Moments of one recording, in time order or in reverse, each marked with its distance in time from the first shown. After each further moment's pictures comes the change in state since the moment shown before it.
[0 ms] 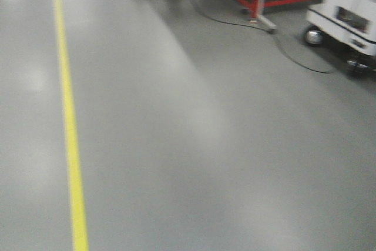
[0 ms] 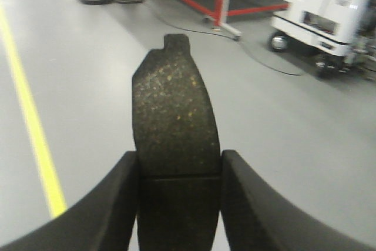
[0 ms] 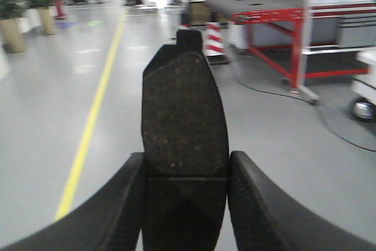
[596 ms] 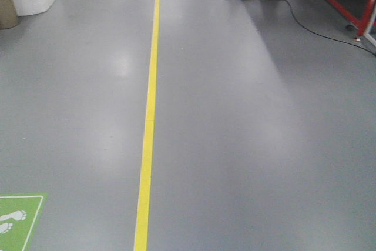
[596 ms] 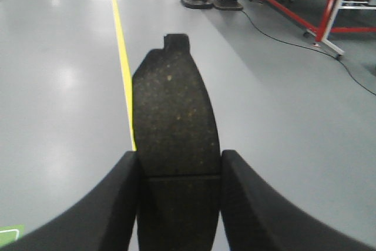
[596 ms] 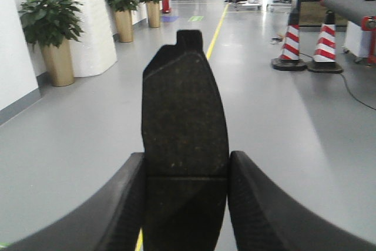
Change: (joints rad) left arm 0.000 0.000 0.000 0.000 0.000 0.000; right arm 0.000 0.000 0.000 0.000 0.000 0.000
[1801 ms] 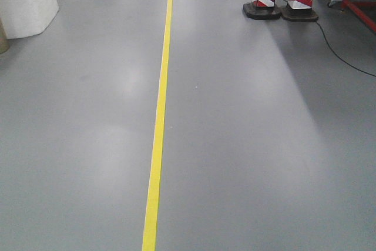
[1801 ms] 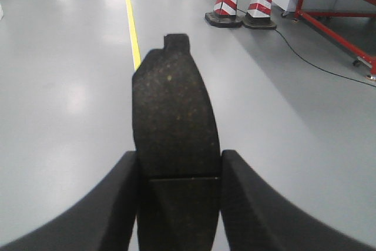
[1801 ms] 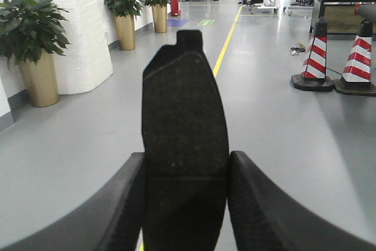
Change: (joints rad) left arm 0.000 0.000 0.000 0.000 0.000 0.000; right arm 0.000 0.000 0.000 0.000 0.000 0.000
